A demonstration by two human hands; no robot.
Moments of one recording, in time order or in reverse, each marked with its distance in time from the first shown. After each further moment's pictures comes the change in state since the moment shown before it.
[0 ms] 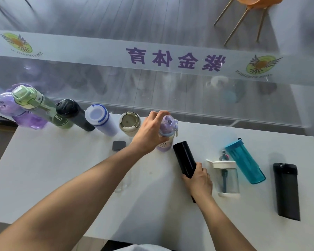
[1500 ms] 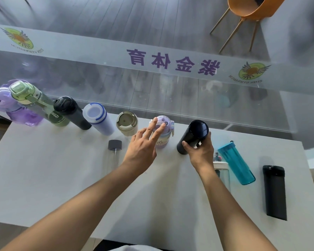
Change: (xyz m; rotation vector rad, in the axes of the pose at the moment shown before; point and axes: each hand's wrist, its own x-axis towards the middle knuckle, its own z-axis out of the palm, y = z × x) left_hand -0.058 0.006 0.013 0.343 0.037 0.052; right_hand 0.029 -0.044 -0.081 0.706 0.263 -0.218
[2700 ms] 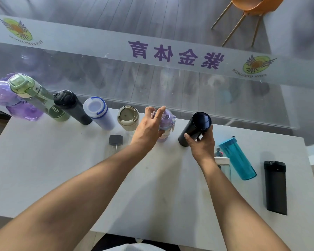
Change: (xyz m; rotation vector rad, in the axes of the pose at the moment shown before) left_hand 0.046 -0.003 0.004 -0.200 0.049 -0.101; right_hand 0.019 0.019 0.011 0.072 0.010 -0.052
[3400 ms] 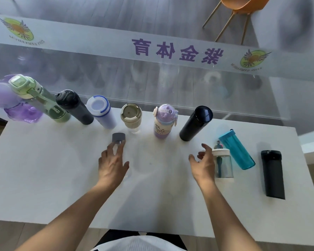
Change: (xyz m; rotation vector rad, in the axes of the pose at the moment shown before) left_hand -0.140 -0.104 -0.009 0.307 -0.141 -0.395; right_hand -0.096 0.020 -0.005 -0.180 0.055 0.229
